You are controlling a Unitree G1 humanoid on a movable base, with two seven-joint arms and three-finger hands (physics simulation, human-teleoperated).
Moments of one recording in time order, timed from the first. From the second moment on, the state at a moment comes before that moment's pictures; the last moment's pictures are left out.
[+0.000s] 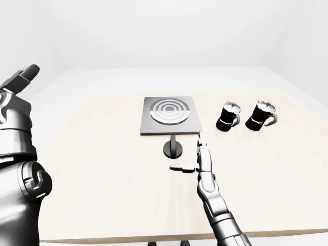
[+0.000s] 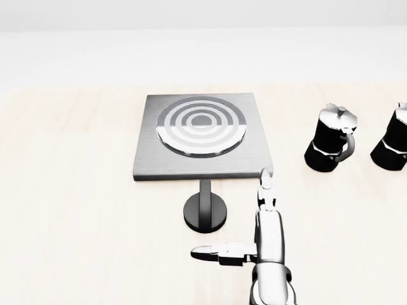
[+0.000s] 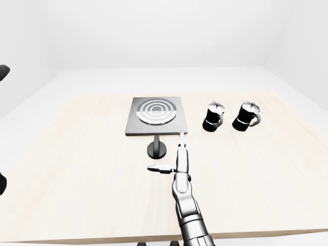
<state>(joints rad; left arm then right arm) -1.15 0.78 0.33 1.13 -0.47 0.09 0.51 -0.13 0.09 0.09 0.31 -0.12 -0.09 -0.27</state>
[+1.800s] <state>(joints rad) -1.14 0.79 0.33 1.12 -0.49 0.09 0.48 -0.26 0.18 0.13 0.61 -0.22 -0.09 -0.36</state>
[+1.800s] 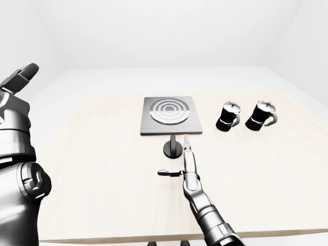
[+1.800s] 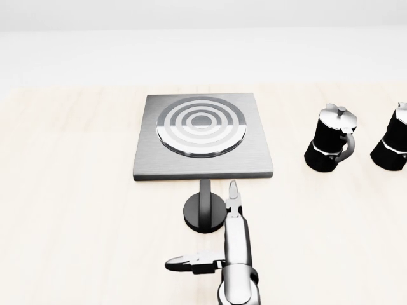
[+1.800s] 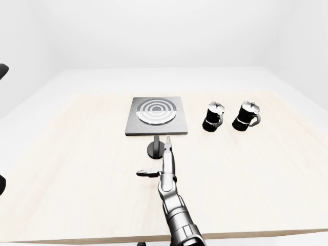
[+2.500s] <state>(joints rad) -1.14 0.79 0.33 1.12 -0.50 0.09 0.47 -0.28 0.22 0.19 0.61 -0.30 -0.09 -0.37</state>
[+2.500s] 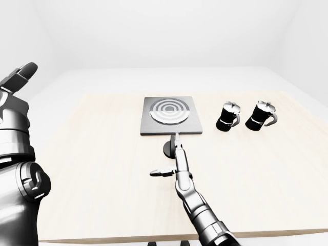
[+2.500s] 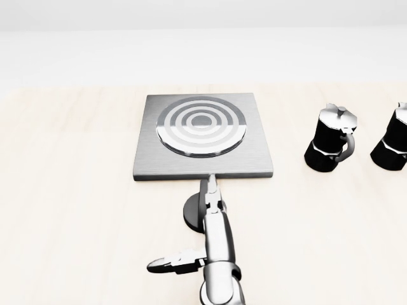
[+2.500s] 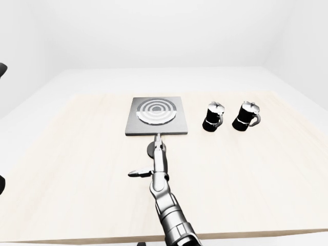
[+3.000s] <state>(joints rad) -1.14 0.79 0.33 1.11 -0.50 0.09 0.47 -0.44 0.30 0.12 0.92 -0.39 -0.09 -0.52</state>
